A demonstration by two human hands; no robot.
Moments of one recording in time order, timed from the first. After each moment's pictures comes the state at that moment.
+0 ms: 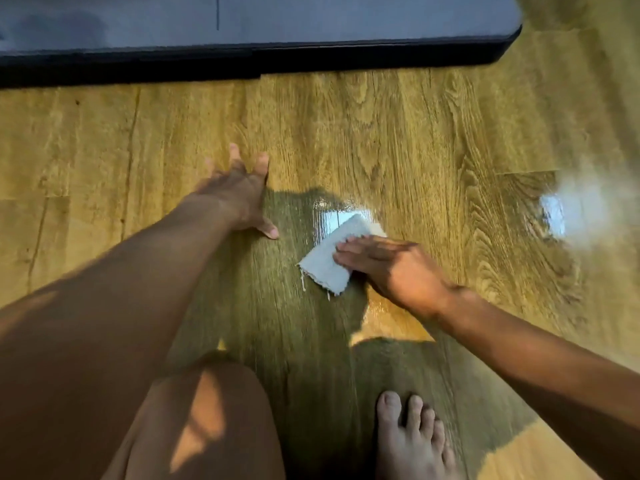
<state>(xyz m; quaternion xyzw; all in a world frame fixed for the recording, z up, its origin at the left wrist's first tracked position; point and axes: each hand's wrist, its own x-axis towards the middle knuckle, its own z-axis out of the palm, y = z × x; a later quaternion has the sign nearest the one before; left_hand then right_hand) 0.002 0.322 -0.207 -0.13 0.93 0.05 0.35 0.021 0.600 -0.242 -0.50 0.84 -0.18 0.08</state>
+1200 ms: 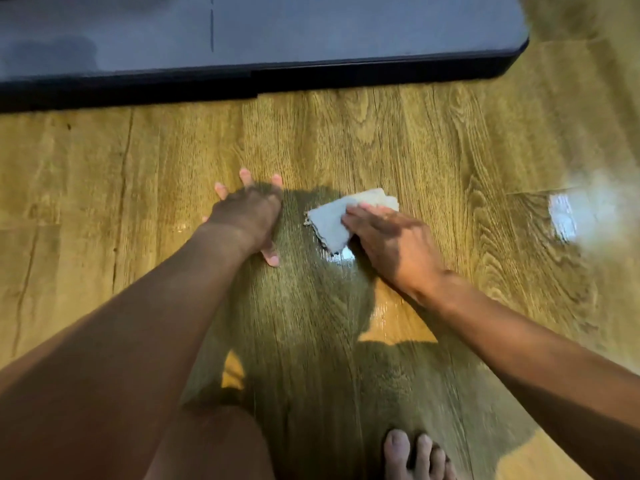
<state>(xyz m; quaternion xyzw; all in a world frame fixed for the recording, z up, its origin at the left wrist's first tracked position) -0.015 0.337 -0.204 -0.10 0.92 0.08 0.38 -0.035 0.572 -0.259 -0.39 0.91 -0.15 0.03</state>
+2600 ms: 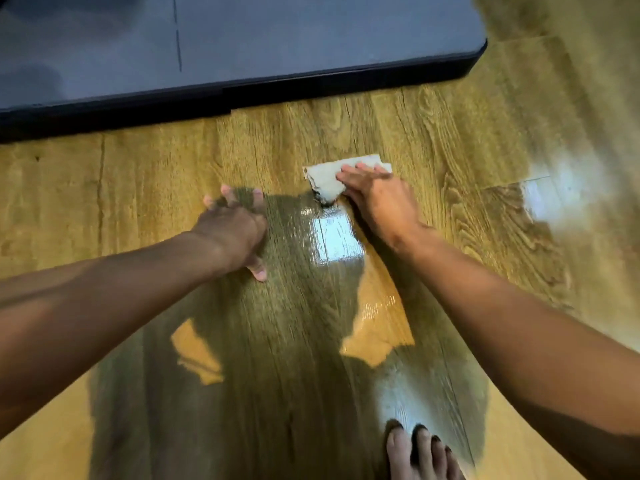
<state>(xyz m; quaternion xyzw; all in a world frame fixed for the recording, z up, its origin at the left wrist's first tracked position) -0.022 0.331 -0.208 -0.03 0.91 -0.01 0.41 -0.092 0.553 -0.255 -0.25 0.96 -0.15 0.05</state>
